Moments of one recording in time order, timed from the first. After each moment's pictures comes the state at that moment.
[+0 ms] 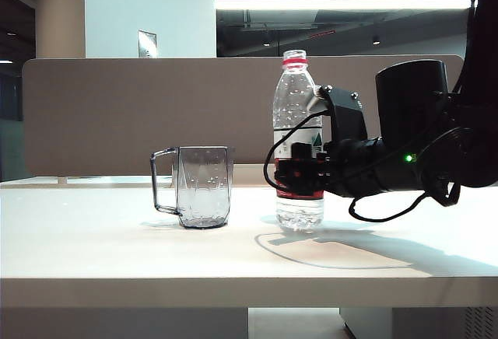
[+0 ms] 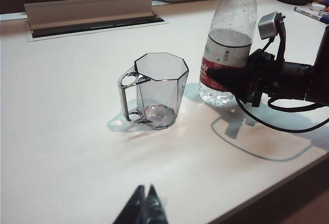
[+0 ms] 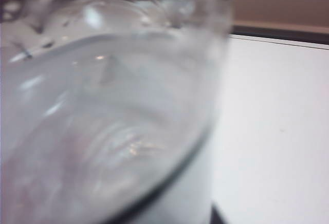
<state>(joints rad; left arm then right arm) -0.46 0.17 0.33 -0.36 0.07 -0.04 0.43 2.08 0.75 1.22 -0.15 0.05</state>
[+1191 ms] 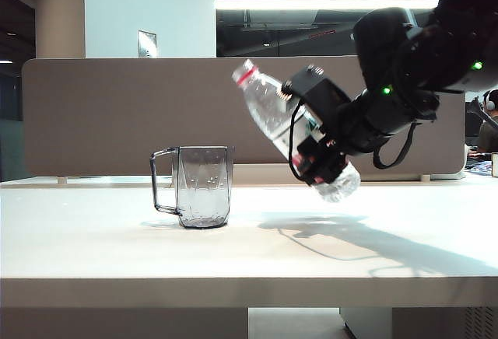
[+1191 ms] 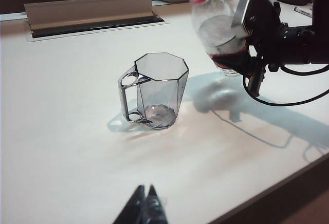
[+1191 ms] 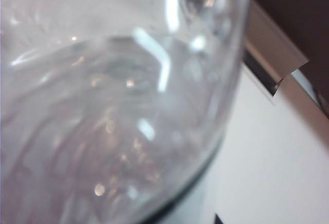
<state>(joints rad) -0.46 0.17 0.33 -0.36 0.07 -0.04 0.43 1.86 0.92 0.59 0.04 -0.65</state>
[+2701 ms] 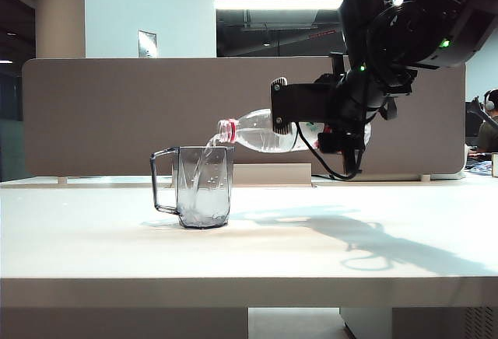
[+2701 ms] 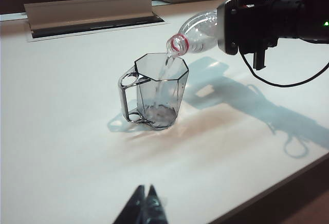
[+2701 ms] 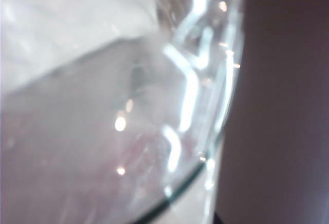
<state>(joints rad) -0.46 0.17 0.33 -0.36 0.07 -0.04 0.43 1.87 1.05 0.54 0.24 -1.48</state>
